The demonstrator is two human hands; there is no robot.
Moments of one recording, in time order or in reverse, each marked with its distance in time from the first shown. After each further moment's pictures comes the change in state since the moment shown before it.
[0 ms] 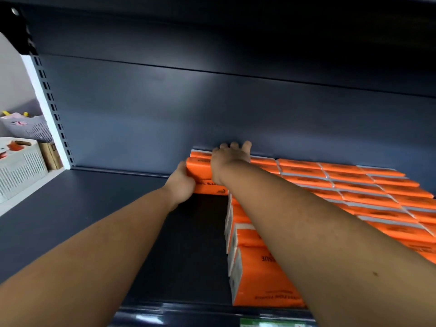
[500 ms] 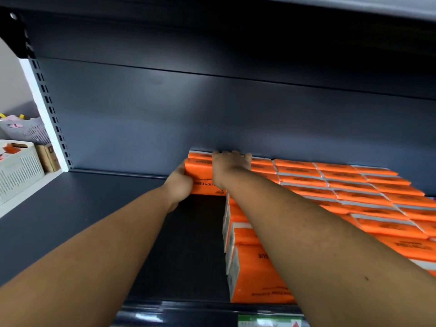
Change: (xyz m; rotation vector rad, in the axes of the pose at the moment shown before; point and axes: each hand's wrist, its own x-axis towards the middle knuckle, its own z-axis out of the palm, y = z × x) left_hand -0.010 0.013 0.001 -0.083 -0.052 0.000; right_hand -0.010 0.004 0.007 0.243 0.025 0.058
